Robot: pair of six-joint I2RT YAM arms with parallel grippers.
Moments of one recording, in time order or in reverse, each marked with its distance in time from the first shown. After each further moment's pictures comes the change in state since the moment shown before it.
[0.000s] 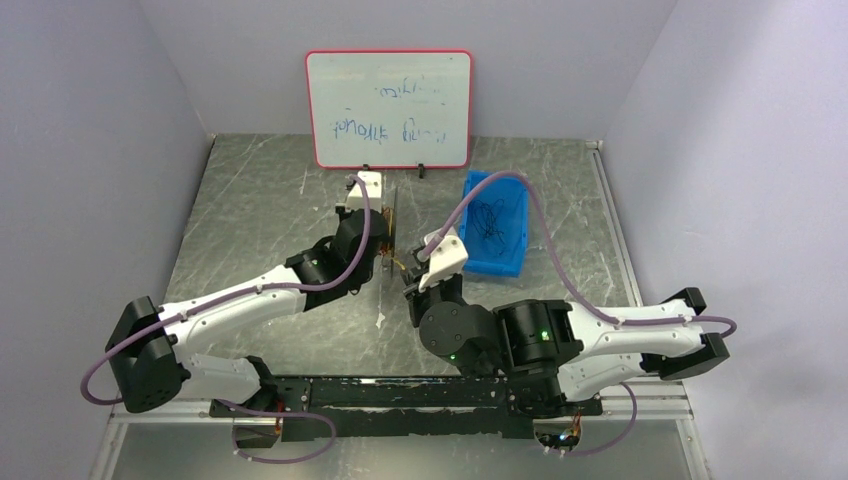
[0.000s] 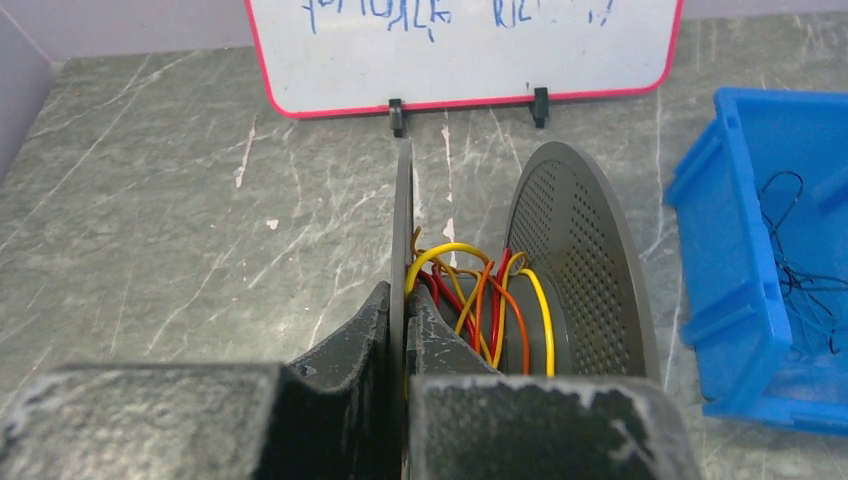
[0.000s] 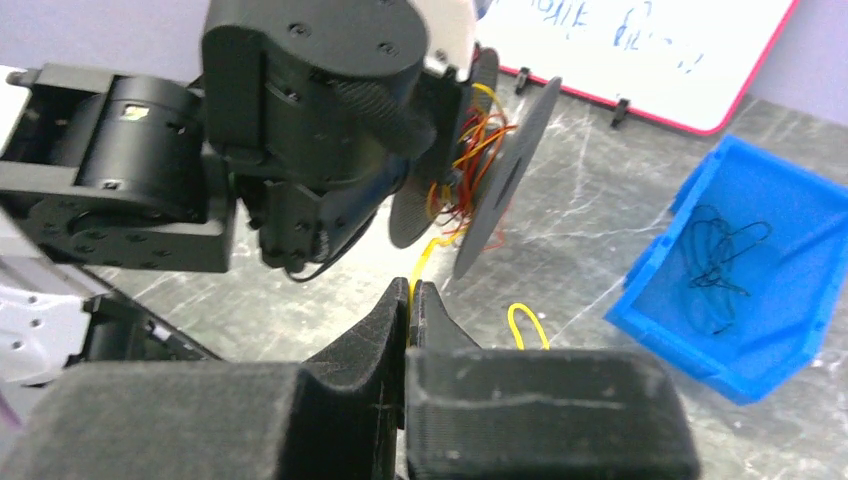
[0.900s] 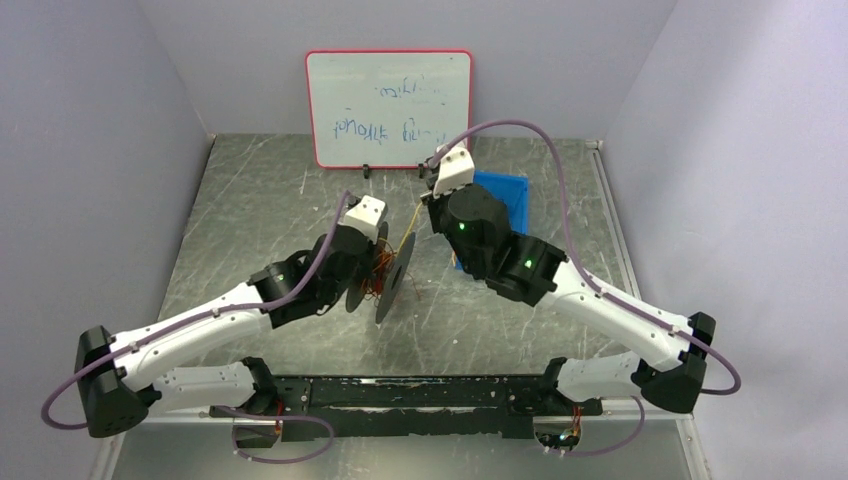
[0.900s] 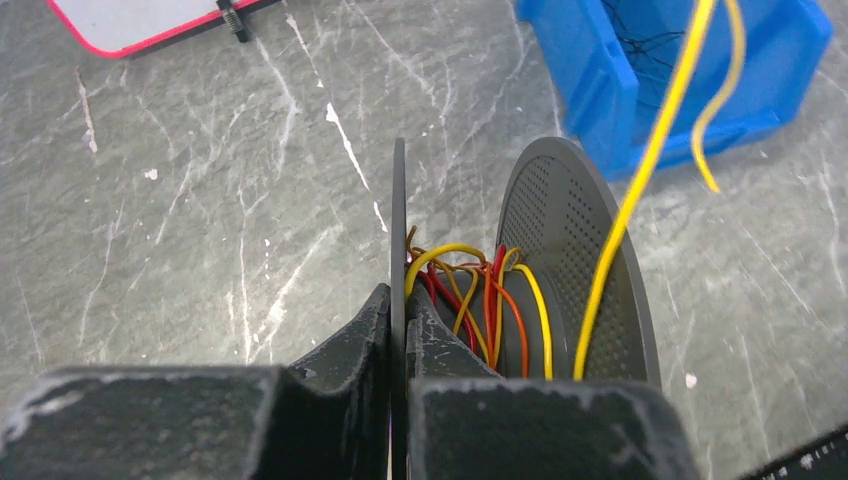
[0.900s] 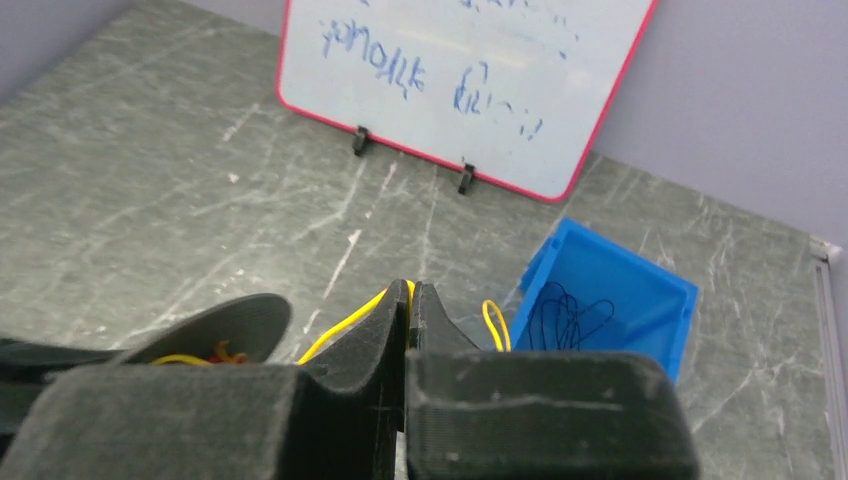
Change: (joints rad) left arm -0.053 -0.213 -0.039 -0.331 0.376 -0.008; right arm -0.634 0.007 -0.110 0.354 -0.399 -0.463
